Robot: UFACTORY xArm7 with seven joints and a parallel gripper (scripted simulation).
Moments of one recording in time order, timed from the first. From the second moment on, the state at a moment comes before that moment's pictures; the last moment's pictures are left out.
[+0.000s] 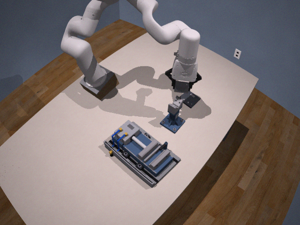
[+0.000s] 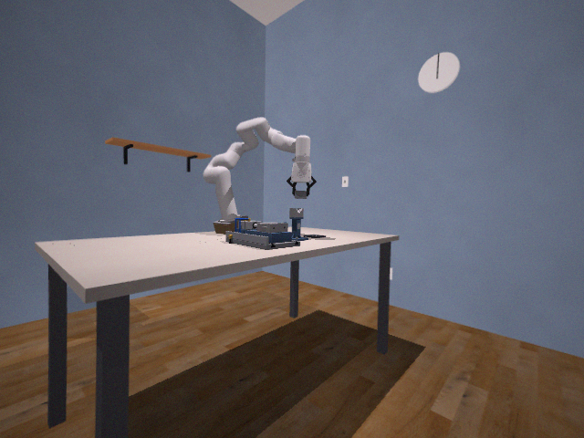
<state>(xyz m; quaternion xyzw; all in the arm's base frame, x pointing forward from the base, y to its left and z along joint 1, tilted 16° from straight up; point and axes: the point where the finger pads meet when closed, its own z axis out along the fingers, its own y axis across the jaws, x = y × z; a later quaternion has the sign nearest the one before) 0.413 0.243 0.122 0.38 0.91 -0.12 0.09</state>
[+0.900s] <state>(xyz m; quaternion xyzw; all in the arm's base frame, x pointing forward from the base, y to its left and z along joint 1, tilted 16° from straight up) 0.418 0.226 0.131 0.55 0.82 -0.10 0.11</state>
